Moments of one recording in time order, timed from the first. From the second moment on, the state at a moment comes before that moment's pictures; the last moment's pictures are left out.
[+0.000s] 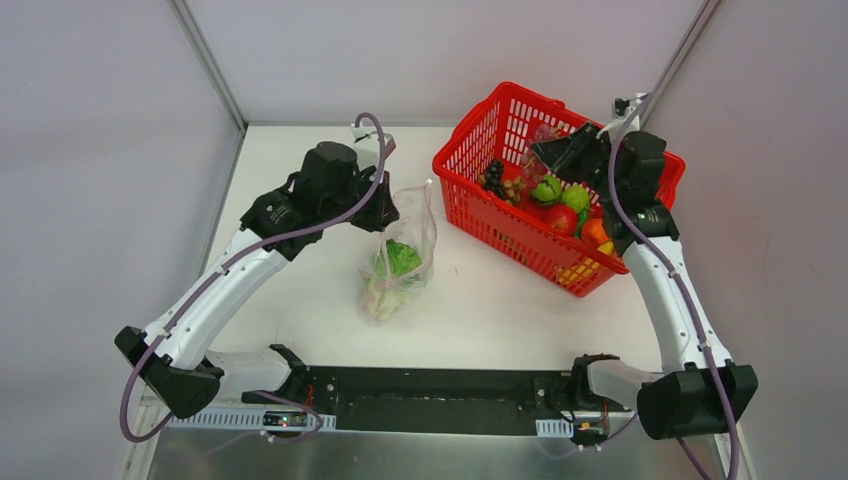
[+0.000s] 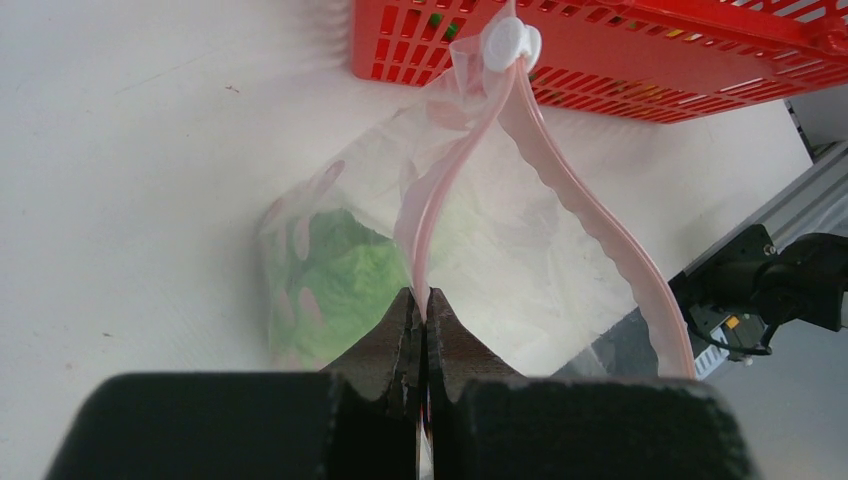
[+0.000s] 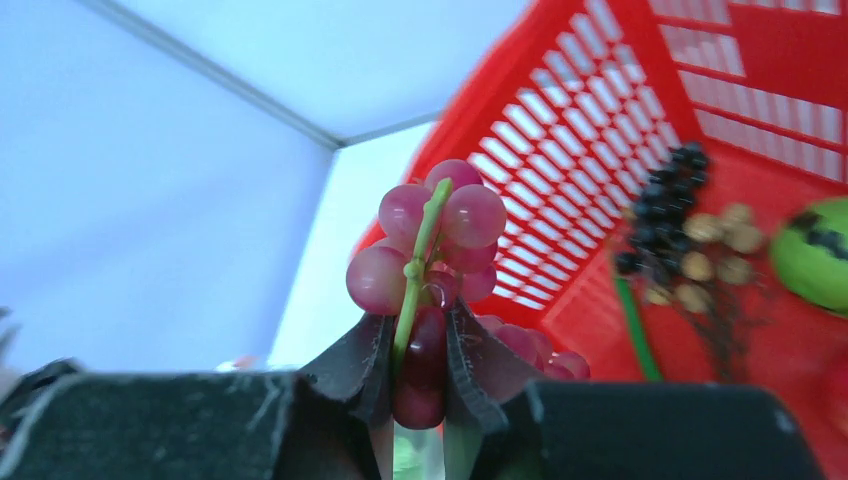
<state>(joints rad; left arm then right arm) -0.65 1.21 1.39 -0.75 0.07 -0.28 0.13 1.16 1.15 -0.18 -0.34 0.66</state>
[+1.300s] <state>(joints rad) -0.64 1.18 1.36 -0.69 0.10 -0.37 0.69 1.35 1.27 0.01 -0.62 0.61</state>
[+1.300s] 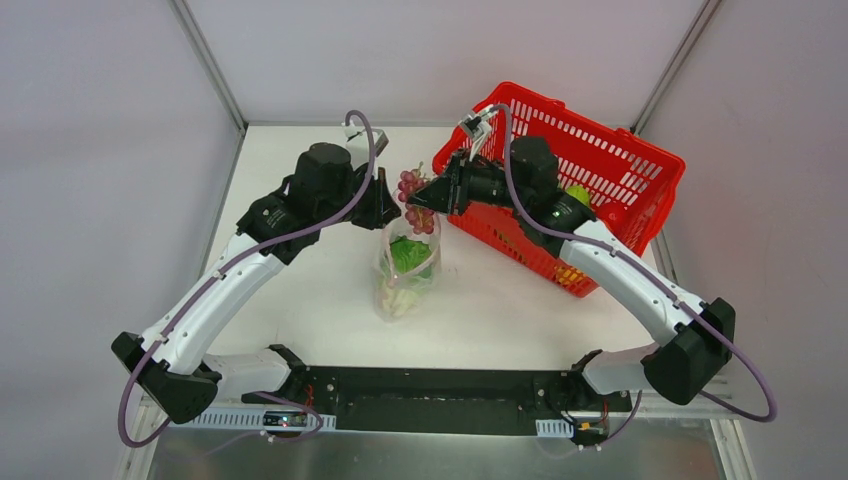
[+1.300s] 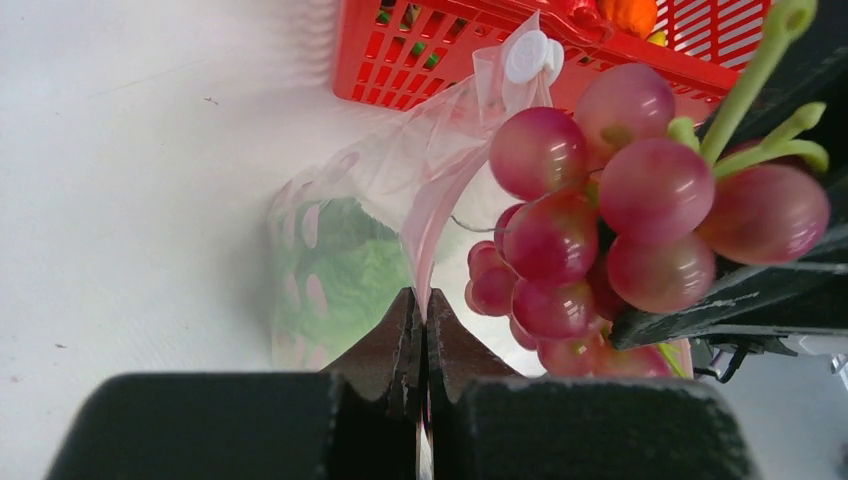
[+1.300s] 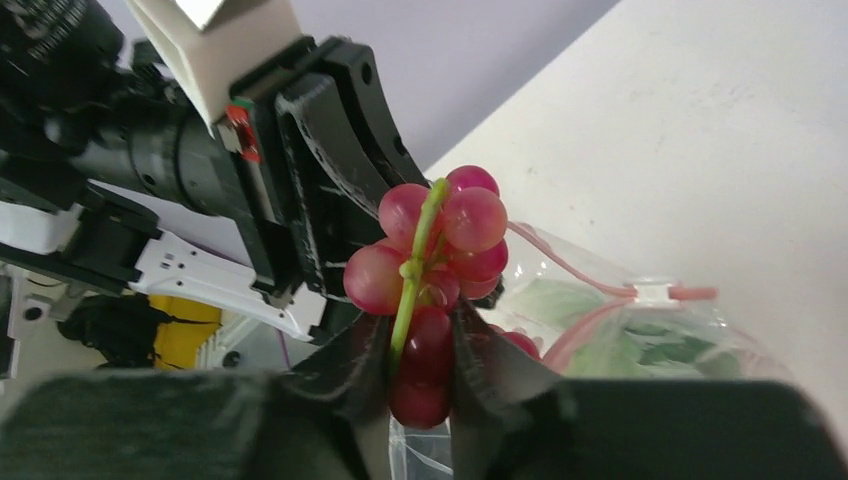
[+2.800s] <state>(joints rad) -0.61 1.14 1.31 -0.65 0.05 -0.38 0.07 1.58 1.23 -0.61 0.08 0.47</state>
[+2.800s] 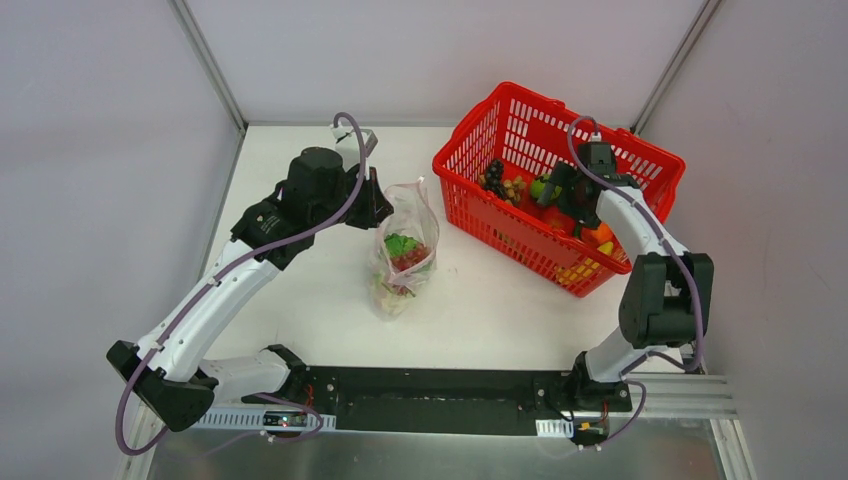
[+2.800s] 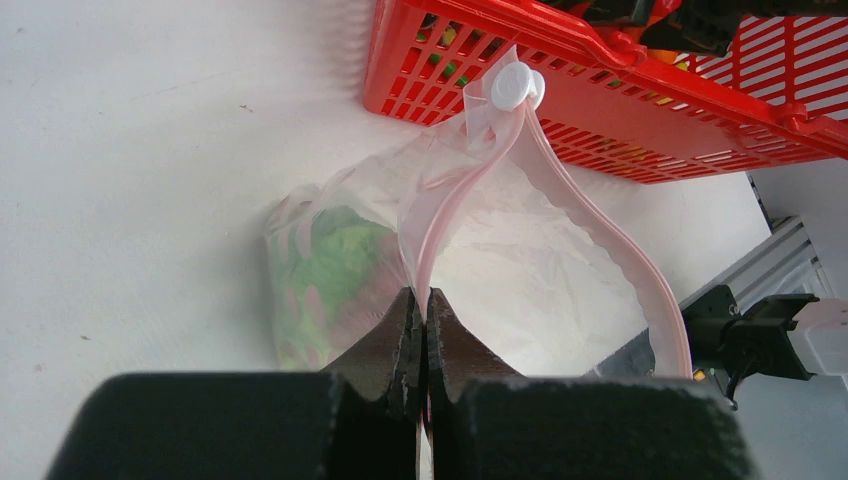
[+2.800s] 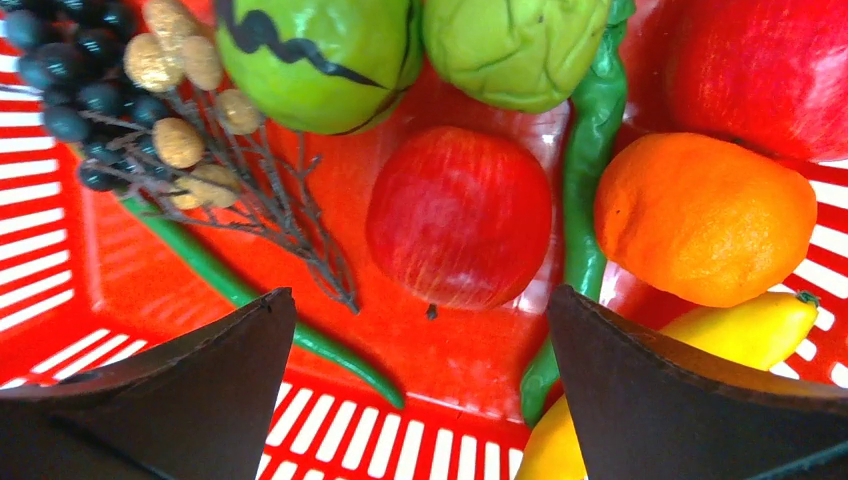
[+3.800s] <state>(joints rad) -0.61 1.10 1.29 -0.65 0.05 -0.38 0.07 1.80 1.23 -0.47 0.18 0.56</state>
